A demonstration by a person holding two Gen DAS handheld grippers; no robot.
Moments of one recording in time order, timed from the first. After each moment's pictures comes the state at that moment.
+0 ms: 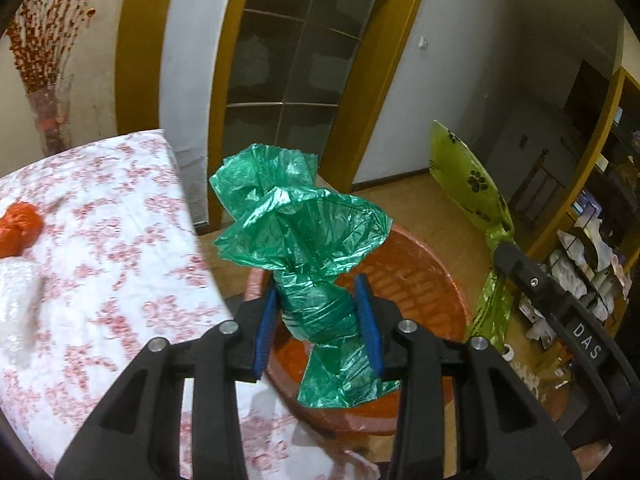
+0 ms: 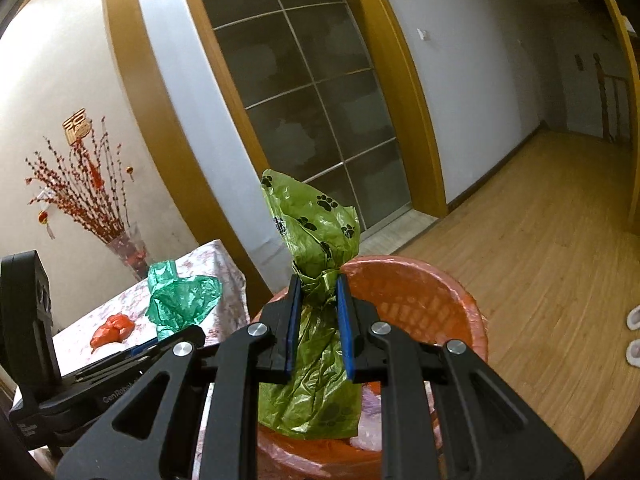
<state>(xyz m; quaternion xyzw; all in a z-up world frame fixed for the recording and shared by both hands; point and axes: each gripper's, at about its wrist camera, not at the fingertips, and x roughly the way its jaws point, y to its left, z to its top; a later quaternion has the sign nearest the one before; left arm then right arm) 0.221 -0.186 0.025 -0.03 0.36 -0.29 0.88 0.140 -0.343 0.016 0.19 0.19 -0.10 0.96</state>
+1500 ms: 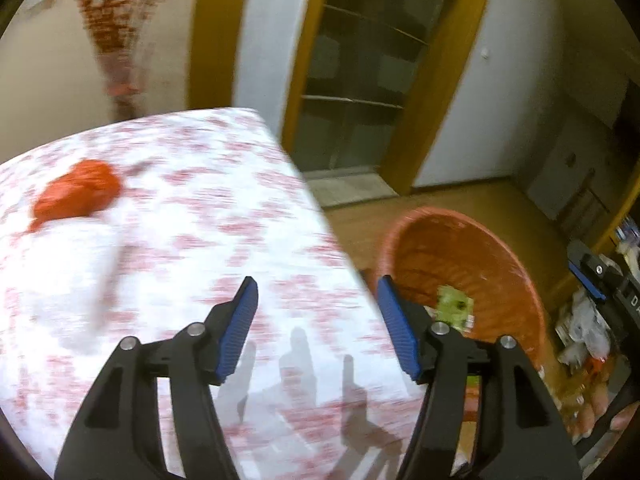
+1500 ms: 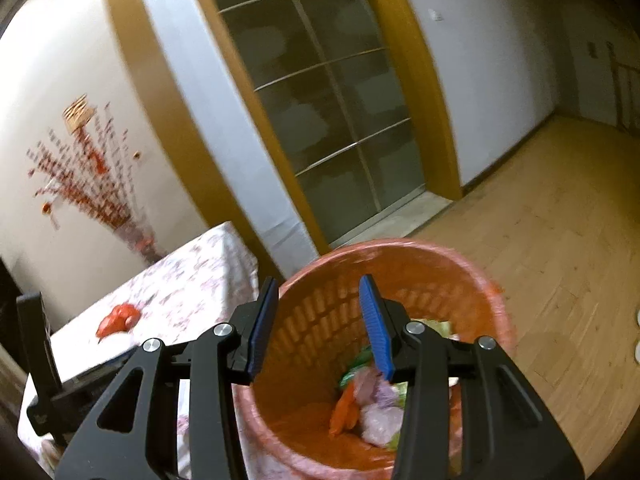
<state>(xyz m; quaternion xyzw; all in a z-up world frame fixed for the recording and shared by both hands) 0.238 -0.083 -0.004 -0.05 0.38 -0.17 0.91 0.163 -0.332 0.010 0.19 0.22 -0.06 0.95</state>
